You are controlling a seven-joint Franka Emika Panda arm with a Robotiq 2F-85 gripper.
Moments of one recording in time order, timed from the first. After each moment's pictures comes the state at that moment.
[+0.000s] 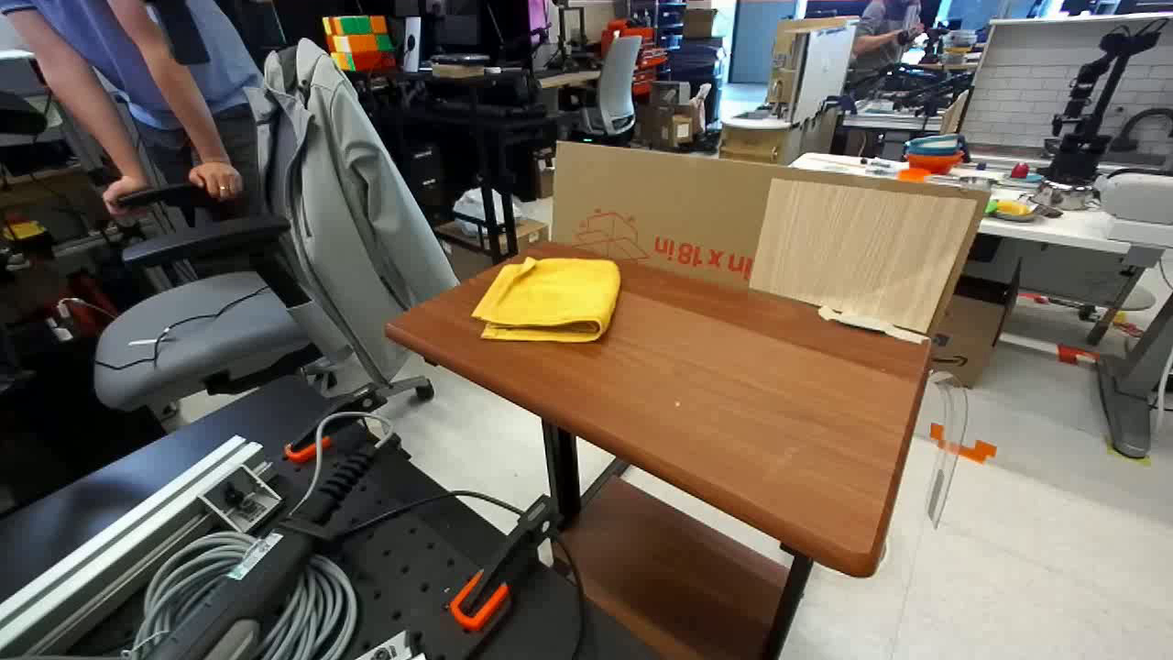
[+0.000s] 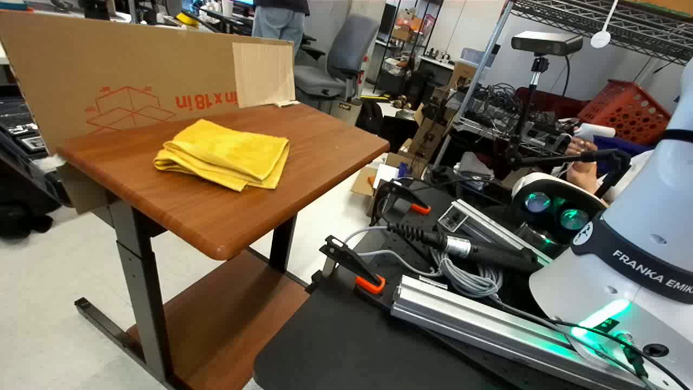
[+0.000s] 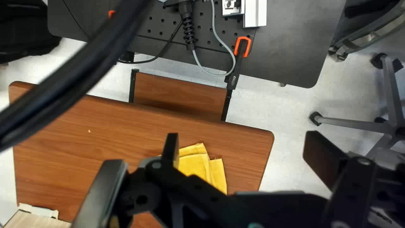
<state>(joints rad) 0.16 -0.62 0.22 -2.52 0.03 1.88 0.08</state>
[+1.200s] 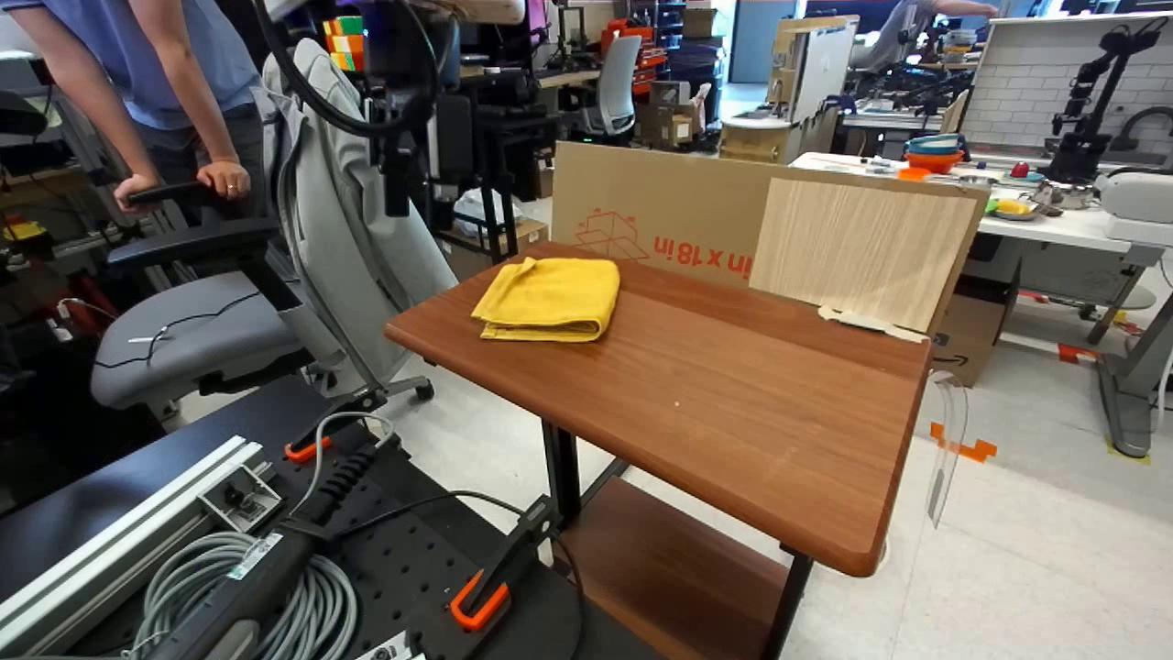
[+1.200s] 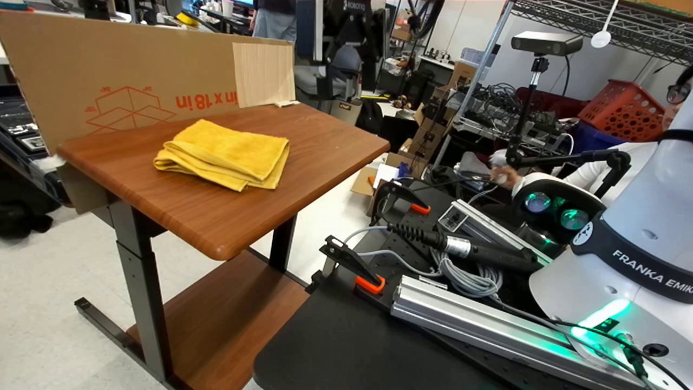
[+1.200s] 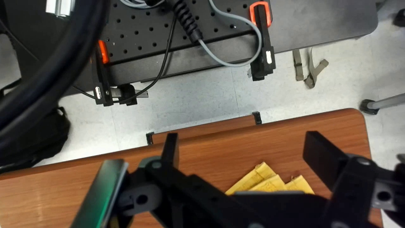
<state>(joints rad) 0.01 -0.04 0.17 -2.33 -0.02 2.02 0.33</state>
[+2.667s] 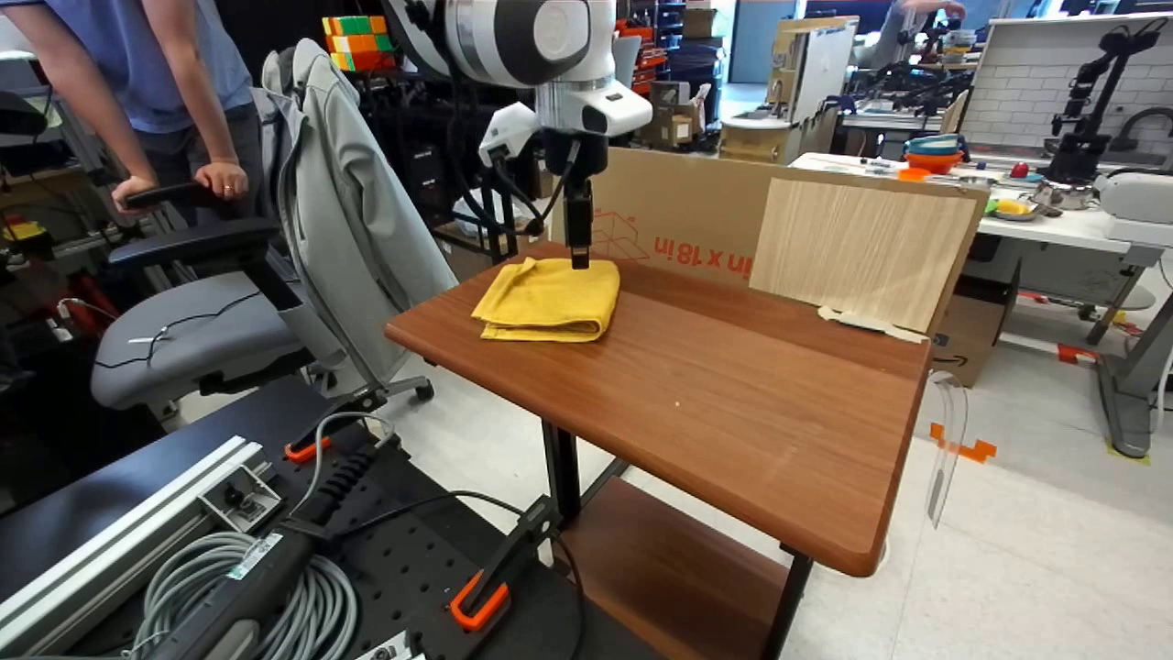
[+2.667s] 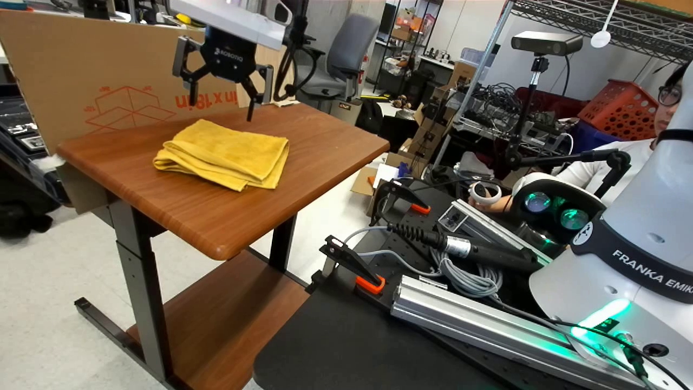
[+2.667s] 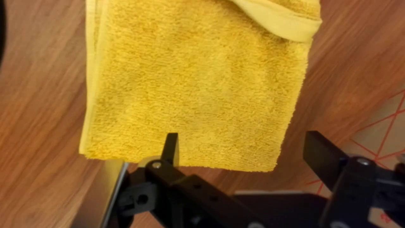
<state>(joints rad) 0.13 0.56 -0.01 -1.87 0.10 2.50 0.88</state>
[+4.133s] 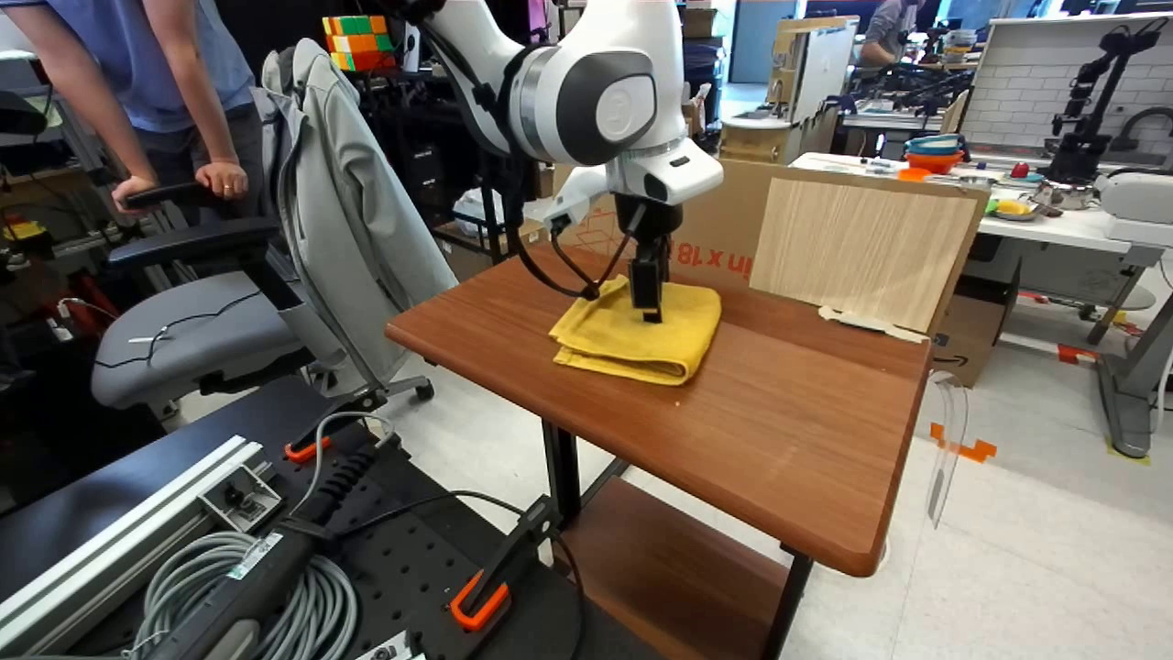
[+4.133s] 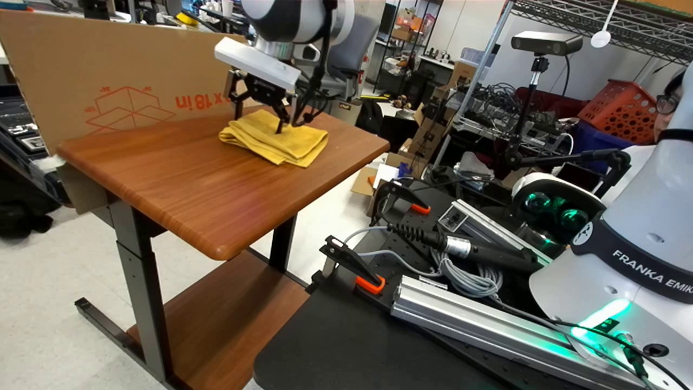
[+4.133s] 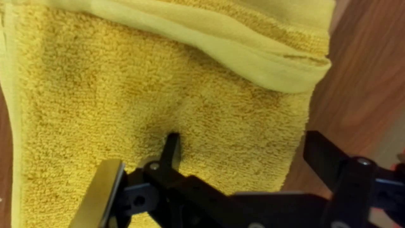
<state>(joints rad) 0.12 0.67 -0.16 -1.88 0.11 2.70 1.02</state>
